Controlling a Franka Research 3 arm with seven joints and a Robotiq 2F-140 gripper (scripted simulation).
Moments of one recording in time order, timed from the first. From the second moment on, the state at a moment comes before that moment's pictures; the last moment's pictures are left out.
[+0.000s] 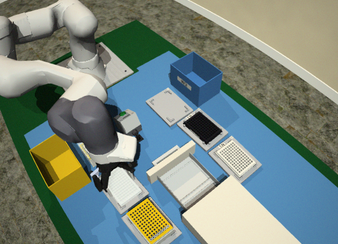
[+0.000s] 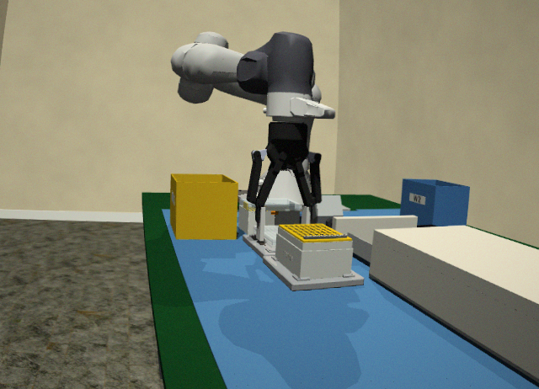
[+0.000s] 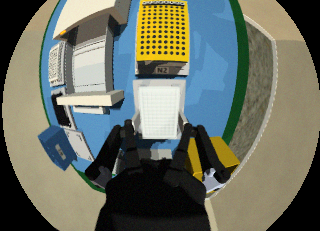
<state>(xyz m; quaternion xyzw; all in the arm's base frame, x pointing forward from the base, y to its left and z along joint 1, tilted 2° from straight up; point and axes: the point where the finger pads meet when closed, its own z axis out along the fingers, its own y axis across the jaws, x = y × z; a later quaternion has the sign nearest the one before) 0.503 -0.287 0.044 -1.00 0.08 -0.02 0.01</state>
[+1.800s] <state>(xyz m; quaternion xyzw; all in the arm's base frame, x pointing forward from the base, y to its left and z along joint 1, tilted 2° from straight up) 0.502 -0.288 0.101 -1.00 0.09 -0.02 0.01</state>
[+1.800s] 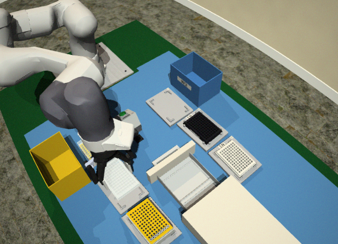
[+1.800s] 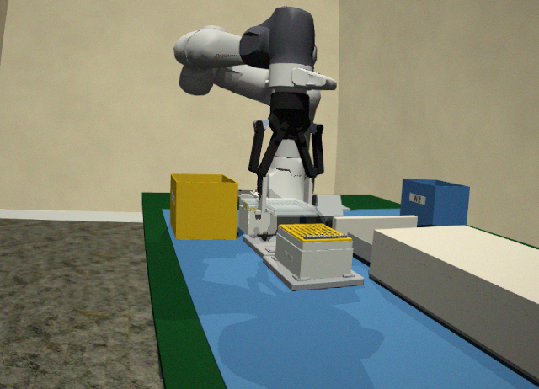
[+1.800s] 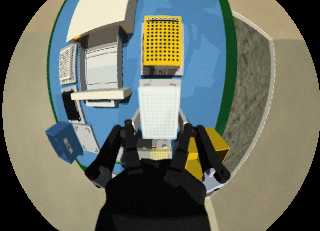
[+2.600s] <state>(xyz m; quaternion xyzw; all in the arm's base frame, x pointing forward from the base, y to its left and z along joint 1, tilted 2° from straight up) 0.502 -0.288 0.130 -1.00 0.09 -0.02 0.01</state>
